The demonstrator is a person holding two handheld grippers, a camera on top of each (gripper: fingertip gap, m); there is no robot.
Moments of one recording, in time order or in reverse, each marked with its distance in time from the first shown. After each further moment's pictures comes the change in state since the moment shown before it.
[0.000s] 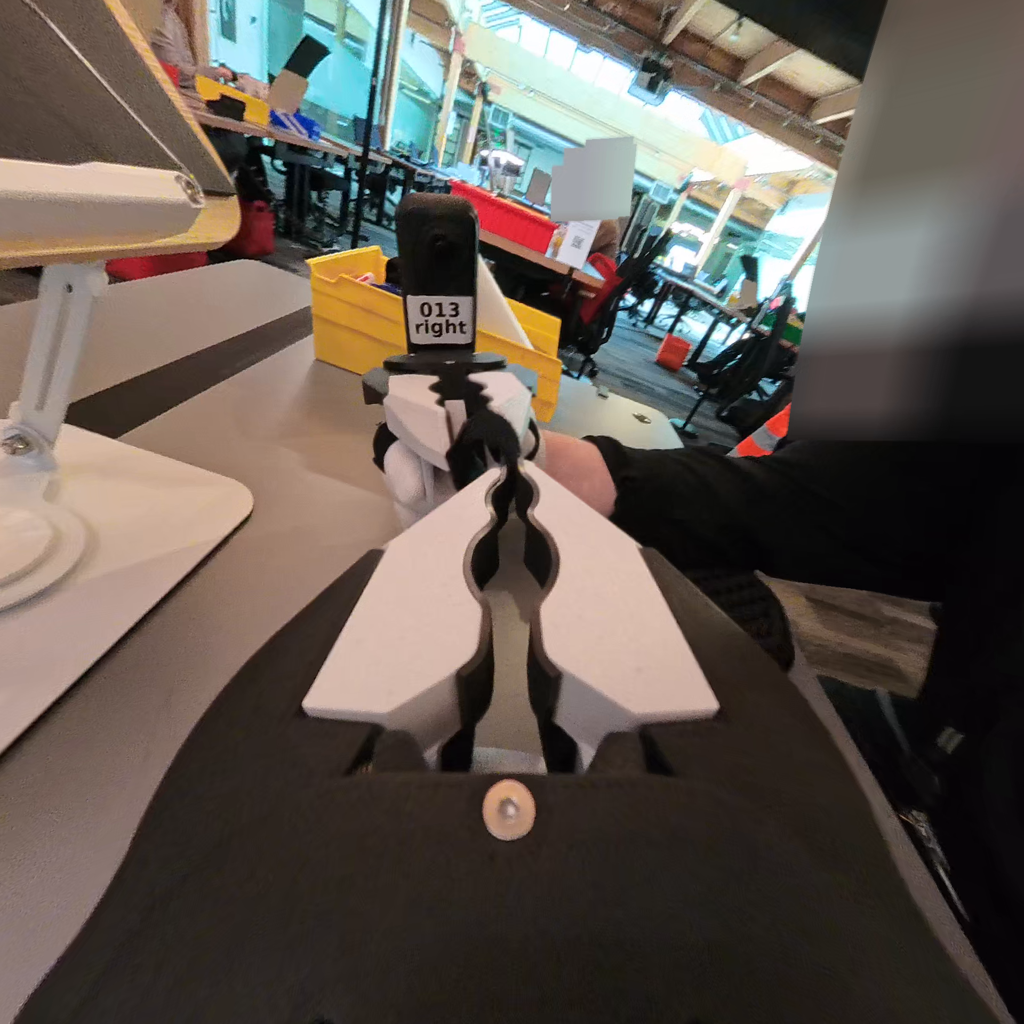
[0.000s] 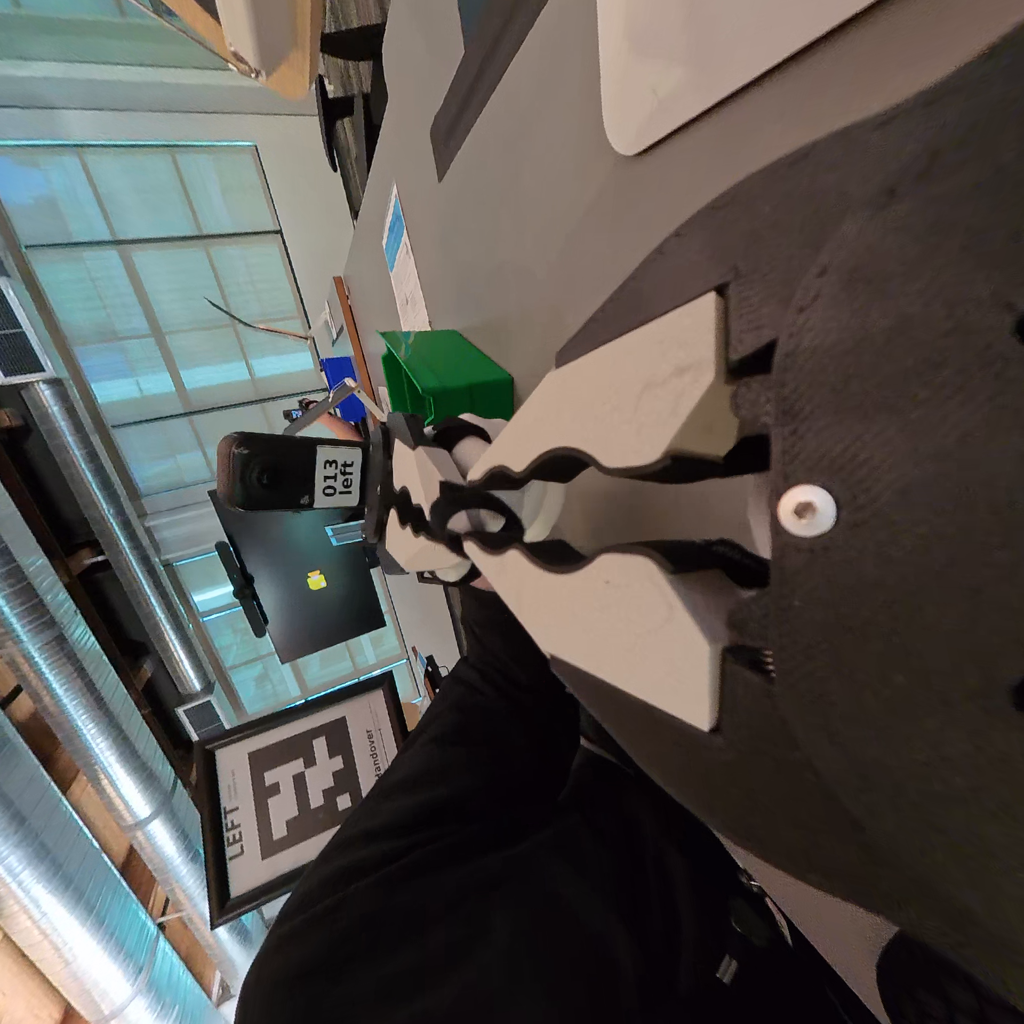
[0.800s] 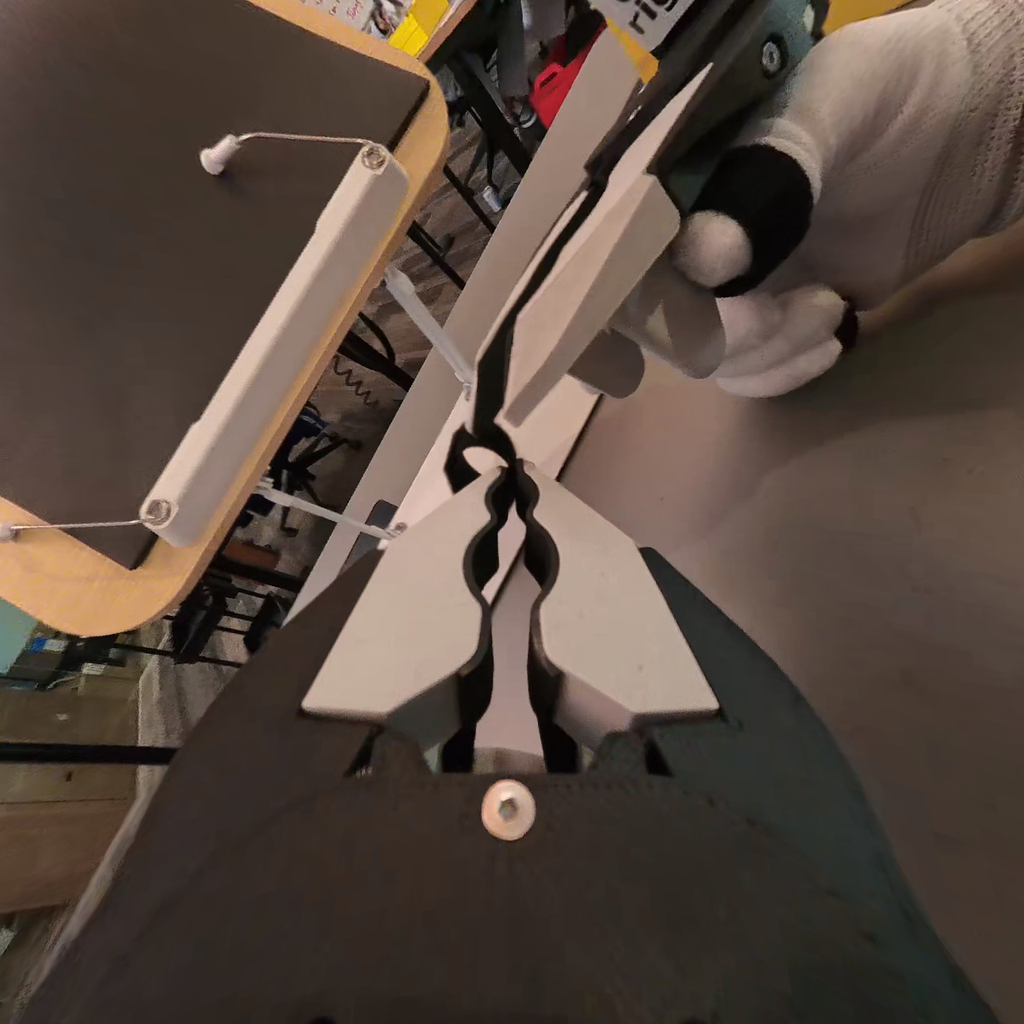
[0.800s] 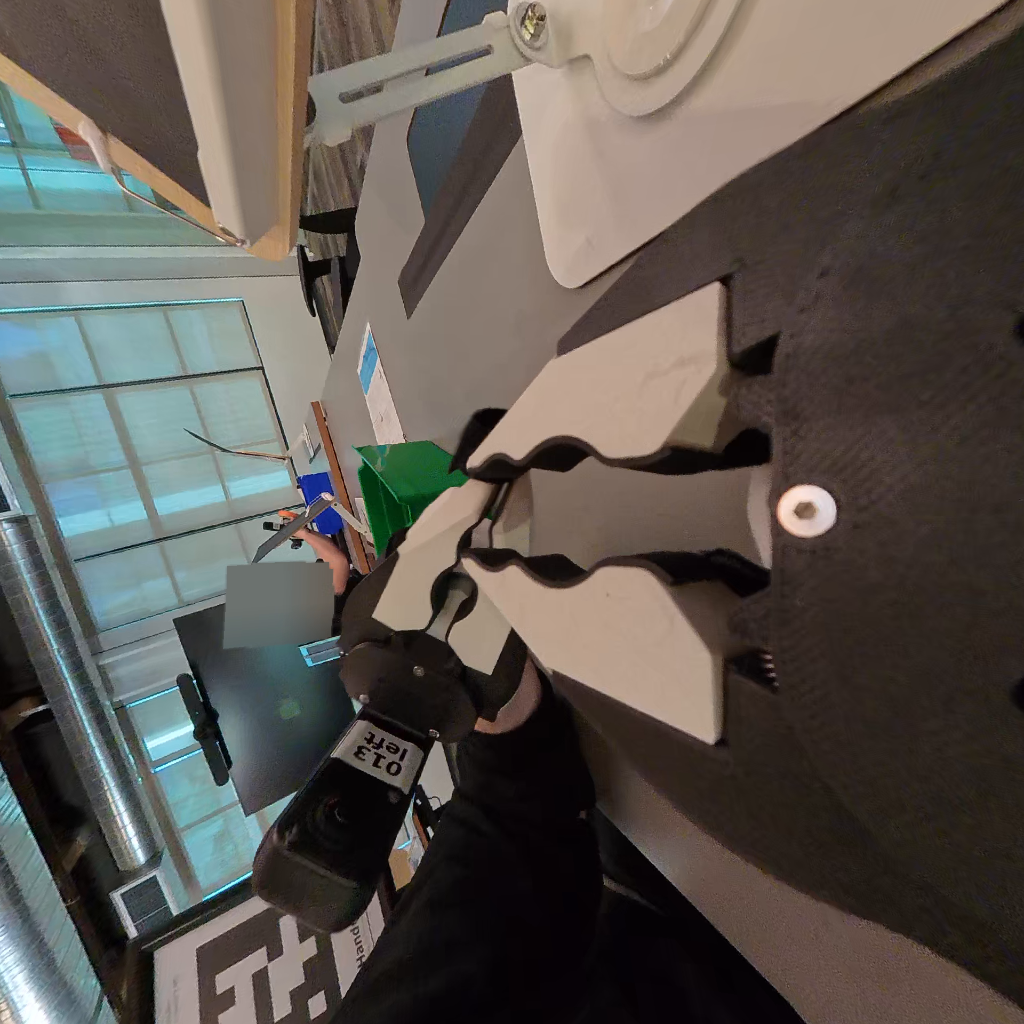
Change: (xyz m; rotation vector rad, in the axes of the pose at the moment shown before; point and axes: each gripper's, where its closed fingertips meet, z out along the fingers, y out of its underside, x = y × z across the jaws) left arm -0.075 0.021 -0.008 -0.443 -0.800 0.842; right arm 0.039 0.007 -0.003 -0.045 0.236 -0.049
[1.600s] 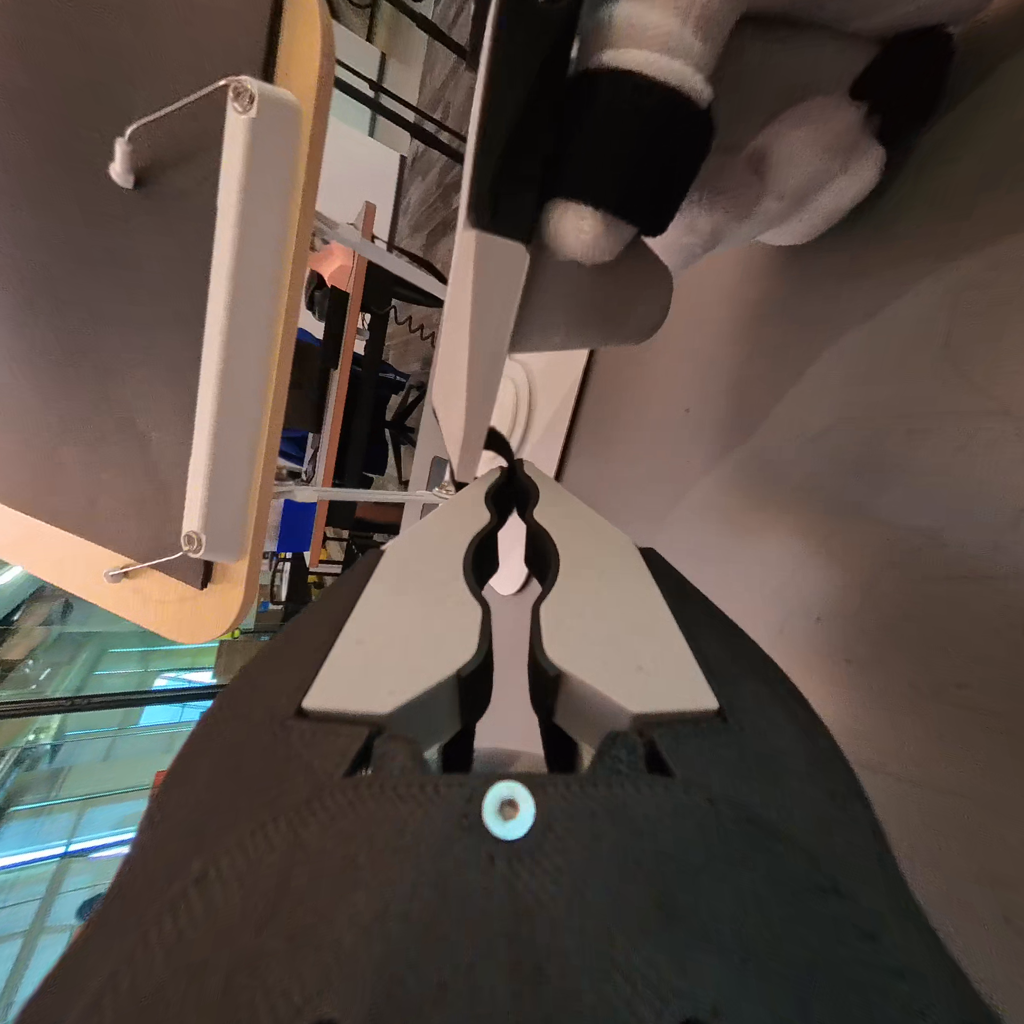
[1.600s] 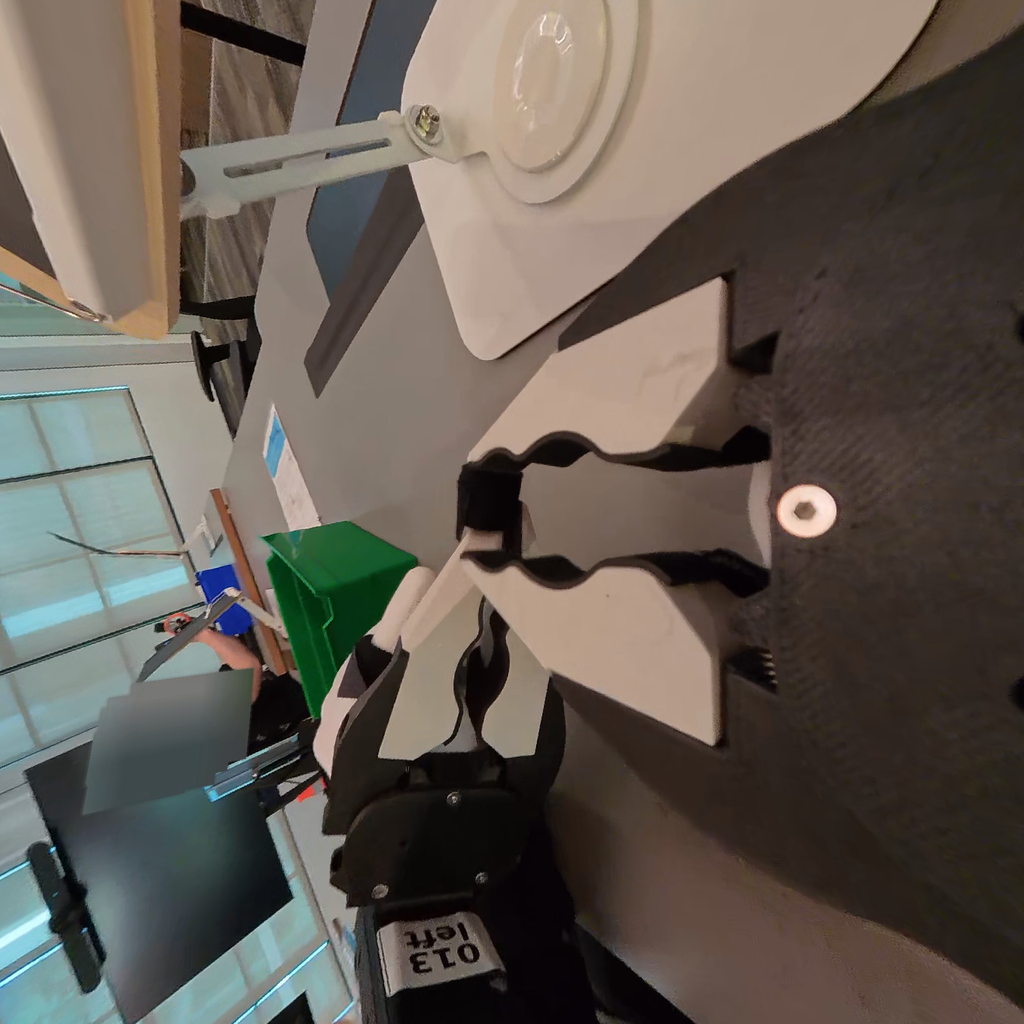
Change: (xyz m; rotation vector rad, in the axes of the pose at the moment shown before) left arm 0.012 0.026 0.013 -0.199 -0.100 0.324; right arm 0.033 0.032 0.004 -0.172 0.186 0.004
